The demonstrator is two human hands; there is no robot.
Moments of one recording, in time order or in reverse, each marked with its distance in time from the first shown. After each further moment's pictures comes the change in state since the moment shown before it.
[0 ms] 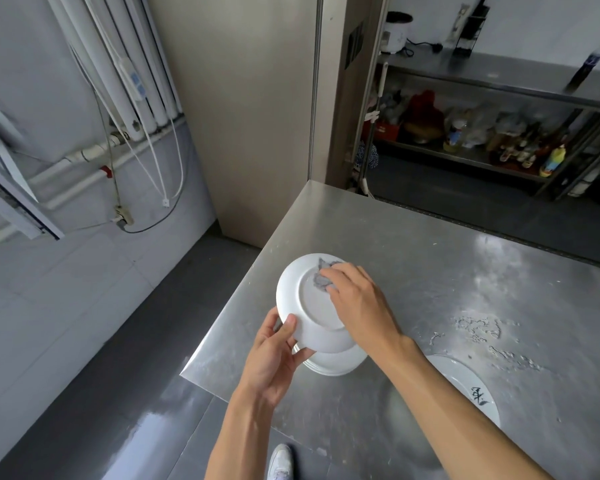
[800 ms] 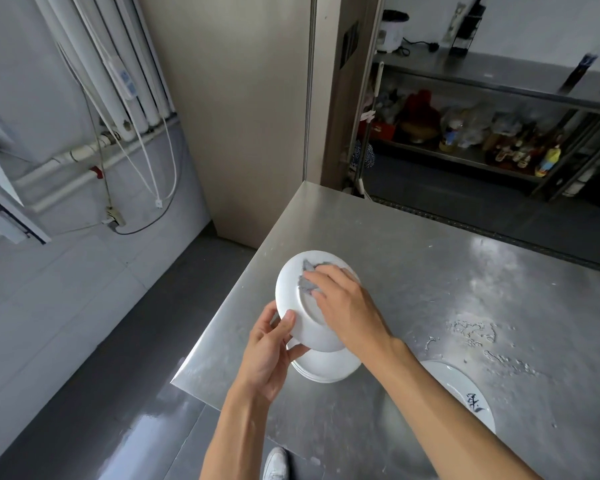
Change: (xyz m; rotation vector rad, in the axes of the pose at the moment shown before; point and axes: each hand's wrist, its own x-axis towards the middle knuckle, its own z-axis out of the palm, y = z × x) left_hand 0.018 0.007 0.012 0.087 0.013 0.050; right_hand 0.013 -0.007 -0.006 0.087 -0.076 -0.060
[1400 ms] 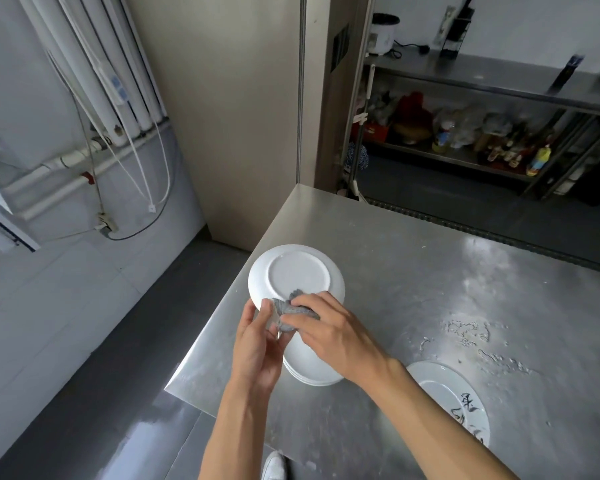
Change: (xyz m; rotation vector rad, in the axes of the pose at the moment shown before) left_hand 0.013 0.009 0.011 -0.213 0.131 0.067; right_hand -0.027 0.002 0.008 0.026 -0.017 -0.305
